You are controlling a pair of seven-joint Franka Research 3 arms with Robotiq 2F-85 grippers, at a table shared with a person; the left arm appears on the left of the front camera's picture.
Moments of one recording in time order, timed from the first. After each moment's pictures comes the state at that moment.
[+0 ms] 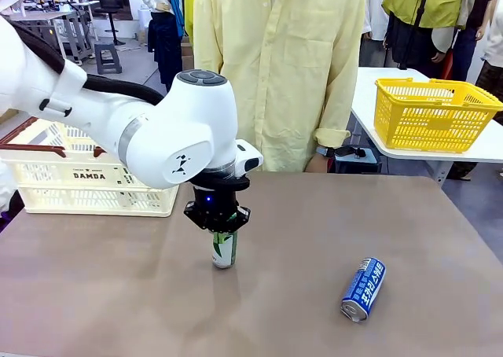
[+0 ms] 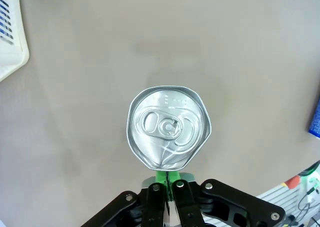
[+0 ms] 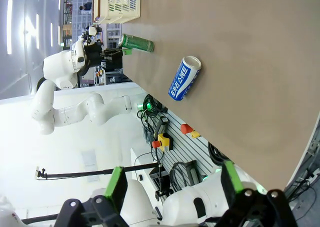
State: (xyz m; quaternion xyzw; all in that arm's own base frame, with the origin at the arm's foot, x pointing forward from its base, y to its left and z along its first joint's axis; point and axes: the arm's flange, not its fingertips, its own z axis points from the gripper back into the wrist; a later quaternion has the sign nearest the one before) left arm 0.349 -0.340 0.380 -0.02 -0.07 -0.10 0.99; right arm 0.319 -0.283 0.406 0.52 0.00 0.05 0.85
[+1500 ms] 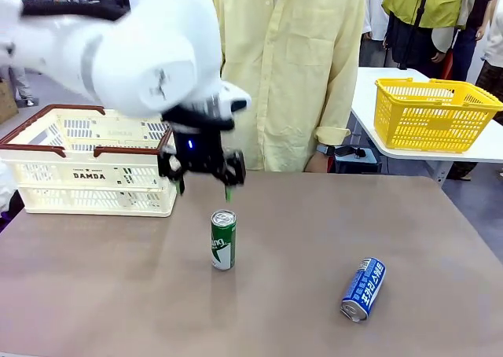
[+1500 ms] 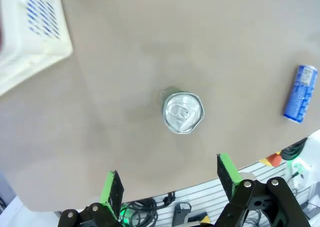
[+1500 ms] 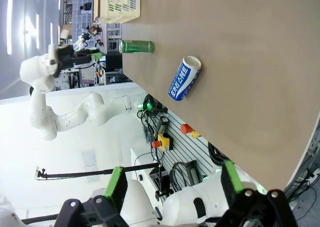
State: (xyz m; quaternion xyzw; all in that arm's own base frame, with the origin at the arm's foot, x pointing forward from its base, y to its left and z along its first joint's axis) left arm 0.349 -0.311 0.497 -0.02 -0.07 -0.08 0.99; right arm 0.319 -0.283 0.406 0.52 0.00 0.05 0.85
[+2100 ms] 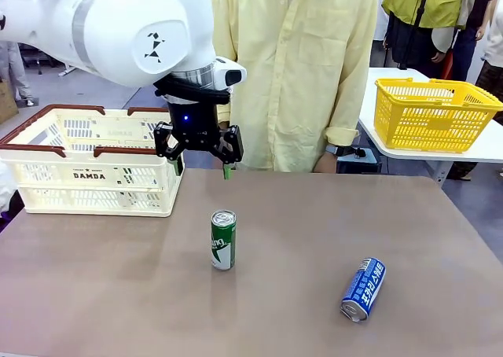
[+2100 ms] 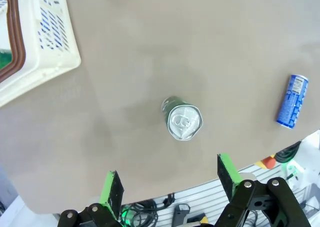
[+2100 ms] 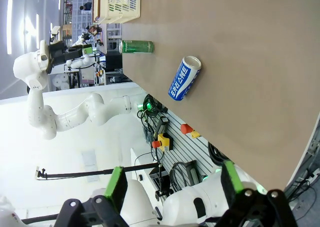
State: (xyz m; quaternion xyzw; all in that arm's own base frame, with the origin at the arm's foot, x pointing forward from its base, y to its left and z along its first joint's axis) left arm 0.365 -0.307 0.519 -0.02 -0.07 -0.08 0.99; right arm 0.319 -0.283 0.406 0.52 0.00 0.05 0.85
